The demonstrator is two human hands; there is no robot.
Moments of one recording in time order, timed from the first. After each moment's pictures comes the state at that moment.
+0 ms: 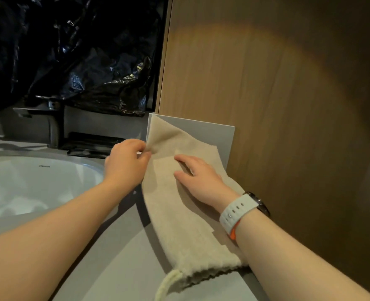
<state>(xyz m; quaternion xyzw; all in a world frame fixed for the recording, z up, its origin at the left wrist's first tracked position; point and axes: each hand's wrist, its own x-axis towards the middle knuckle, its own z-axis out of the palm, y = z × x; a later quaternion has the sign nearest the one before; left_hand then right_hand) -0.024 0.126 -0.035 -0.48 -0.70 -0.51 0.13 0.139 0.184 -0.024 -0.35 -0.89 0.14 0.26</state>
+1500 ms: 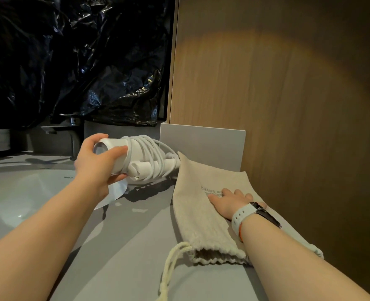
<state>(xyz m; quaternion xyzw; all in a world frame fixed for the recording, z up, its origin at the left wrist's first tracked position) -0.054 0.073 -0.011 -0.23 -0.54 -0.79 -0.15 0.161 0.224 -0.059 -0.61 -0.78 0.08 0.05</state>
